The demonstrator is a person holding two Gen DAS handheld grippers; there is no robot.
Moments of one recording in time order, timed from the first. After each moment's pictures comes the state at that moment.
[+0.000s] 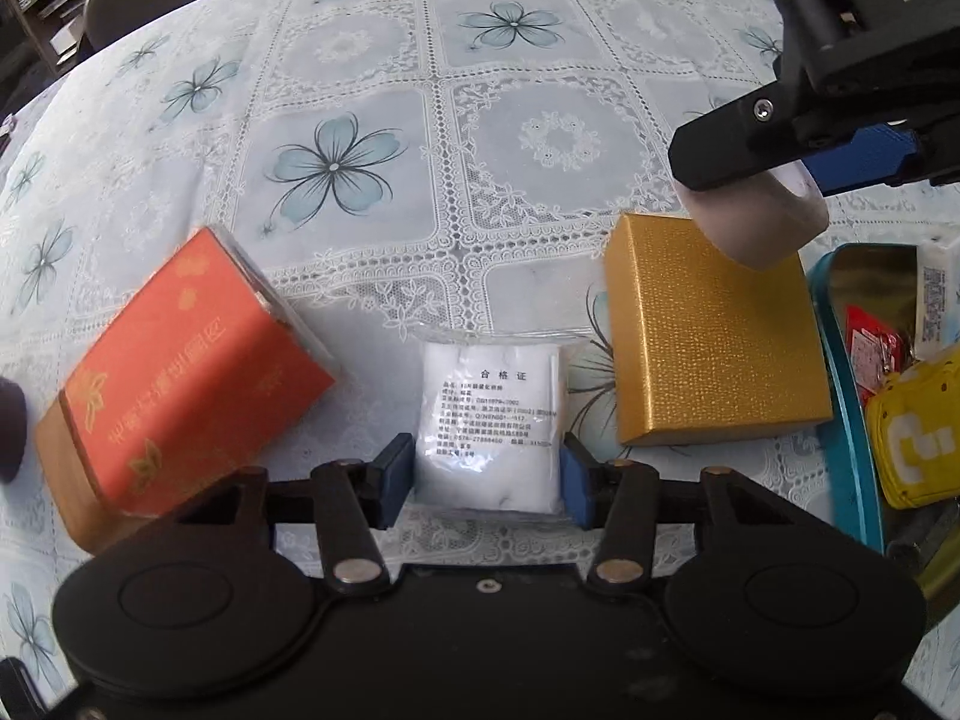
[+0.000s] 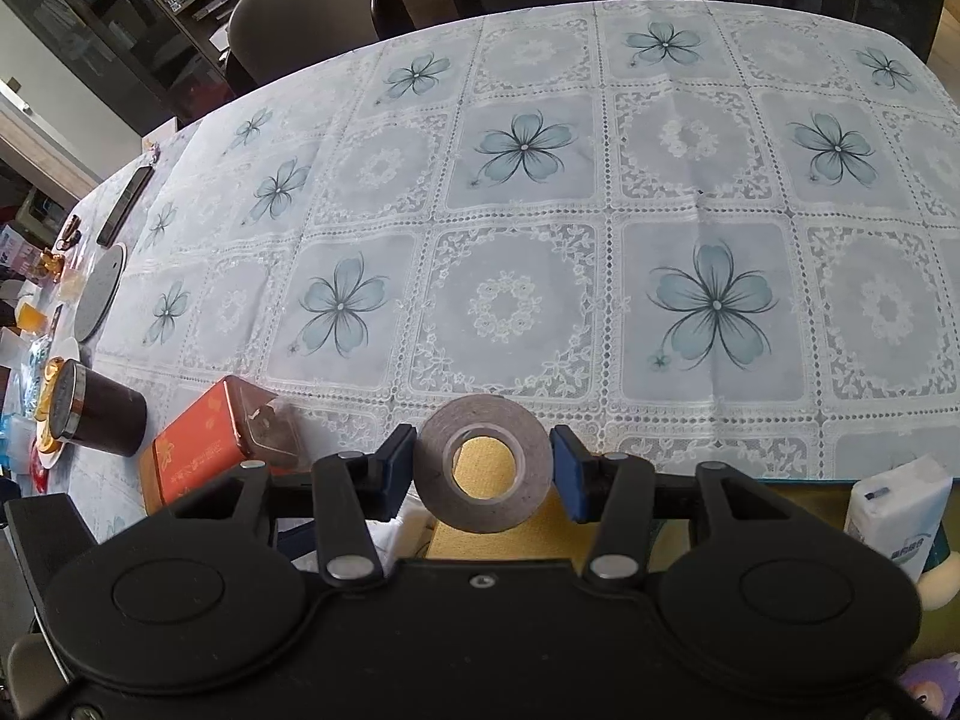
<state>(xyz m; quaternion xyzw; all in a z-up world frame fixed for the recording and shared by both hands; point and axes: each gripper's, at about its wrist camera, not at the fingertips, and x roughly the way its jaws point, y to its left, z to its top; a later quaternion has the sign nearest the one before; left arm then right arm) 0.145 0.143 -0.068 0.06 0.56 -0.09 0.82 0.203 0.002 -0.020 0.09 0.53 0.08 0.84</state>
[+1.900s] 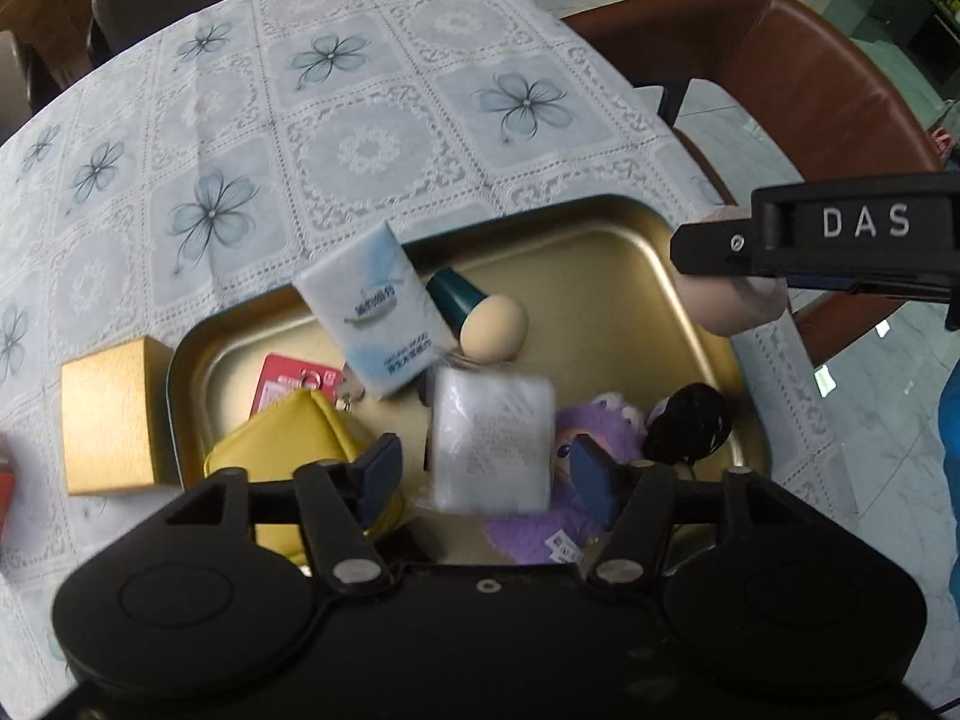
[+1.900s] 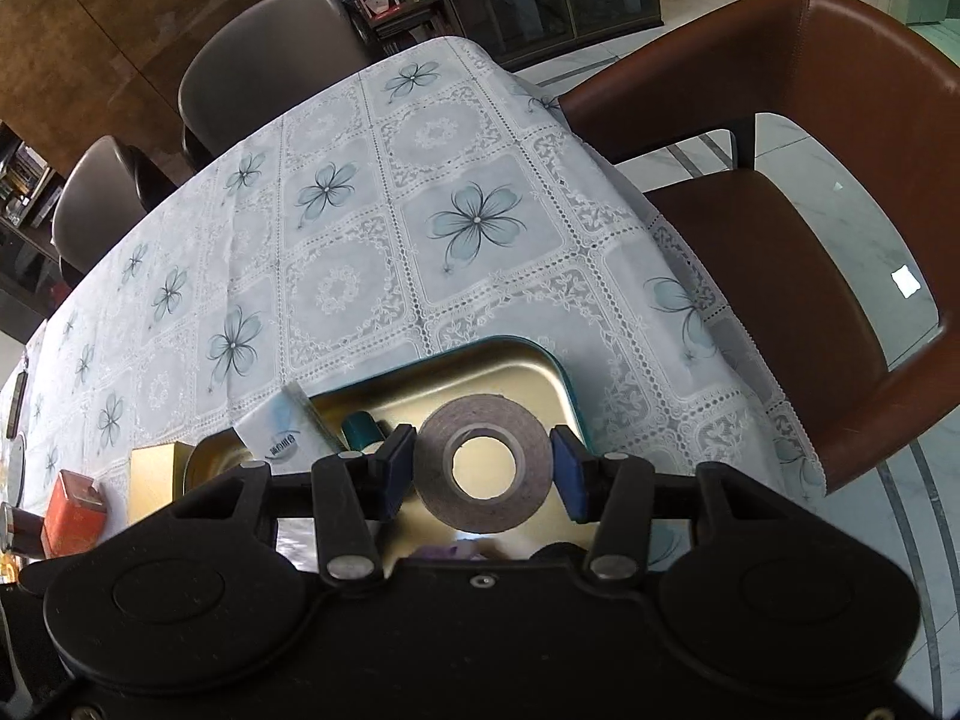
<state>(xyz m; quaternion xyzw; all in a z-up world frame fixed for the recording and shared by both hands) 0.082 -0.156 0.008 0.12 0.57 -0.21 0.79 0.048 -0.277 0.012 0.20 0.47 -0.10 0.85</state>
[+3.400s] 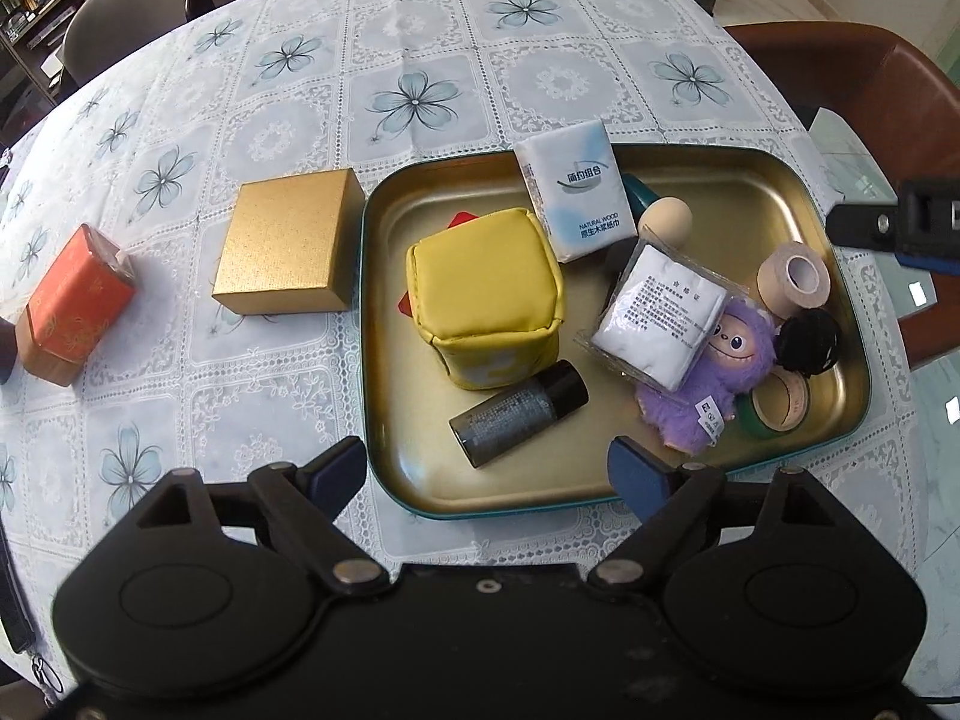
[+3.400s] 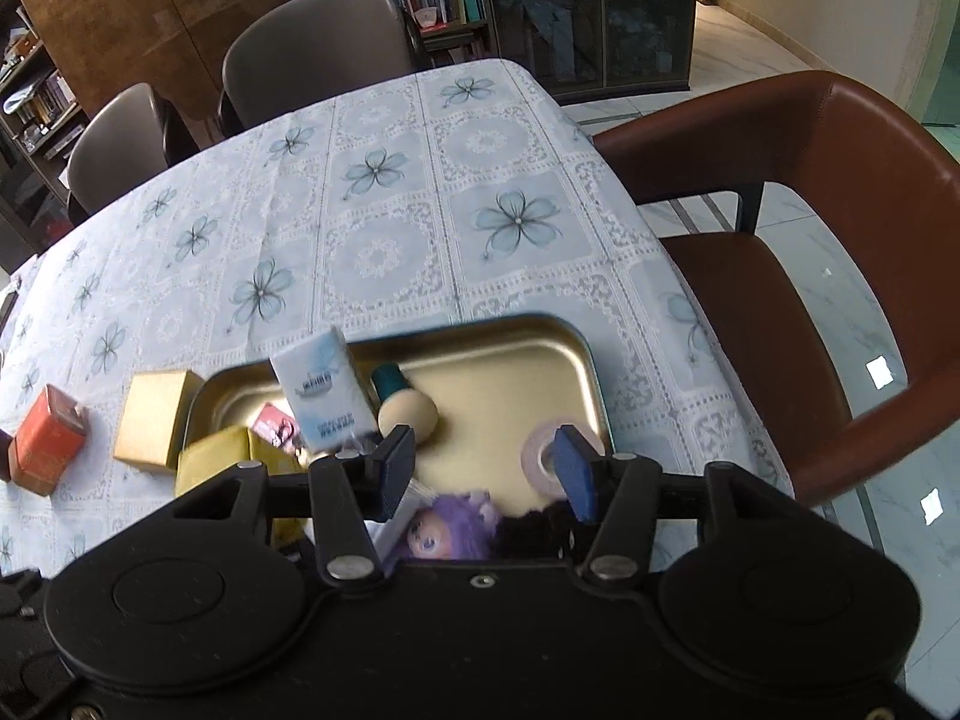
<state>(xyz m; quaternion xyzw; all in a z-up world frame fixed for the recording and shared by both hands) 0.019 -0.077 0.019 0.09 0.57 -0.08 0.81 0.011 -0.222 0.023 0.11 0.46 -0.10 0.88</state>
